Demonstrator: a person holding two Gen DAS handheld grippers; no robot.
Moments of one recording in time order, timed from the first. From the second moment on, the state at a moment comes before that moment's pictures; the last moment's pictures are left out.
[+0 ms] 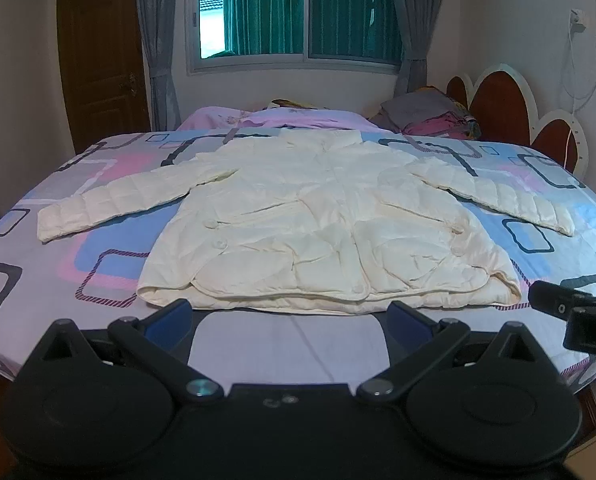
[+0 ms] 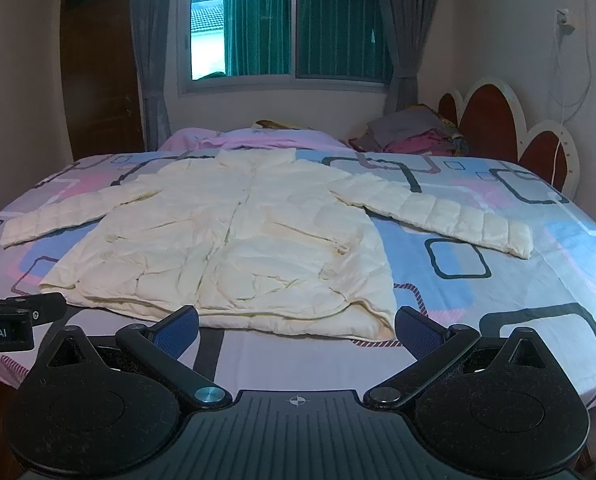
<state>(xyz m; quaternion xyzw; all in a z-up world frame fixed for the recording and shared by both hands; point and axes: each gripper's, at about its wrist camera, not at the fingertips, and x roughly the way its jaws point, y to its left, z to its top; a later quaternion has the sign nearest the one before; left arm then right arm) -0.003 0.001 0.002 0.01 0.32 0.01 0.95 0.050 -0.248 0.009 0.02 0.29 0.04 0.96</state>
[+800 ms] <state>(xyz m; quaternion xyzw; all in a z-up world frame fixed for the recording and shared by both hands) 0.034 0.013 0.004 0.00 0.30 0.00 0.96 0.085 -0.257 0.006 0.03 0.29 0.00 0.96</state>
